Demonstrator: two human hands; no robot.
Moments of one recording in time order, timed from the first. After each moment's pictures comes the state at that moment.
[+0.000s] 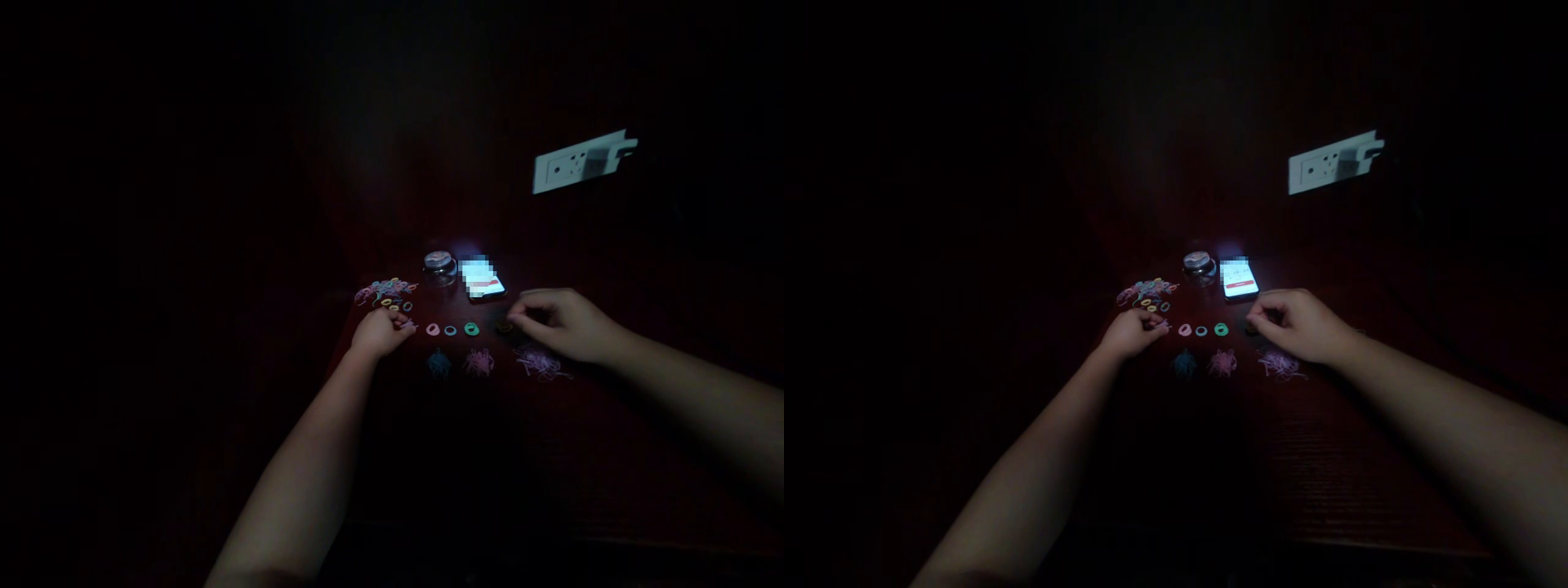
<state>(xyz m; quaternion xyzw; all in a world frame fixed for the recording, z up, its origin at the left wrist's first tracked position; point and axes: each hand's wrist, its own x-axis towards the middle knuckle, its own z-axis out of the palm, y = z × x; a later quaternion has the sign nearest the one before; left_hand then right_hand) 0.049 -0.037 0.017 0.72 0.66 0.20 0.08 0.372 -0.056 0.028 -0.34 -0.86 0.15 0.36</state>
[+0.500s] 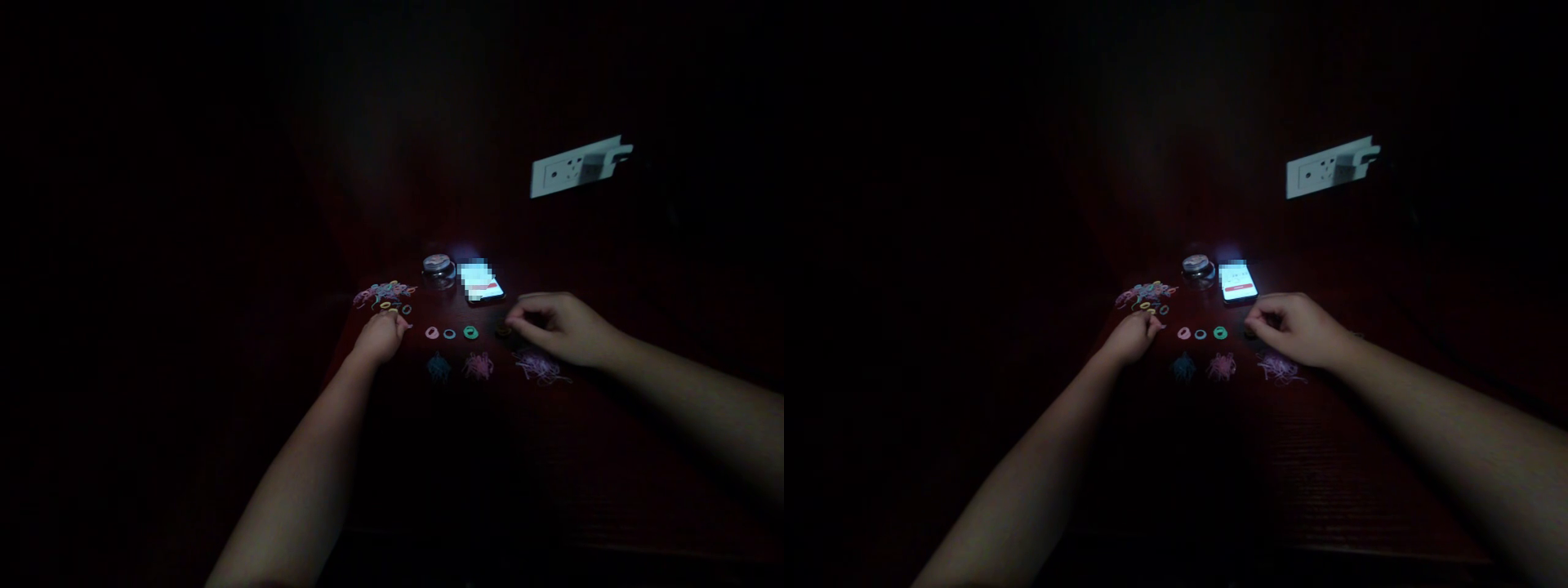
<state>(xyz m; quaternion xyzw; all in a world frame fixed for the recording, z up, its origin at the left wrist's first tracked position) 0.051 -0.031 0.013 0.75 0.63 0.17 0.02 0.371 -0.058 0.029 -0.34 -0.86 0.15 0.36</state>
